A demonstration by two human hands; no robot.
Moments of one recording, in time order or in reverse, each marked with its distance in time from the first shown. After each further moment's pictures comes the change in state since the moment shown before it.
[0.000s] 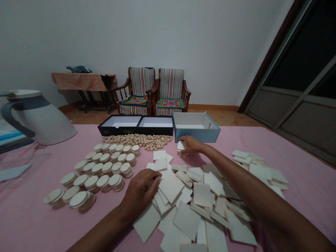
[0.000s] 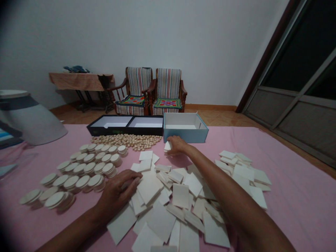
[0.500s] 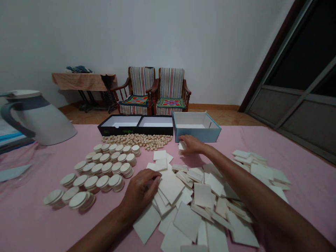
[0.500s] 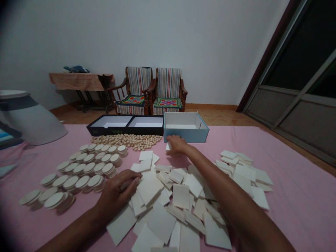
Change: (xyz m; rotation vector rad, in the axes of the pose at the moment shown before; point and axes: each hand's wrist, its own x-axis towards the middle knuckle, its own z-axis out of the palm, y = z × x) left_hand 0.000 -0.001 0.000 -0.009 -0.006 -0.011; right_hand -0.010 -0.016 -0.010 -0.013 -0.019 0.036
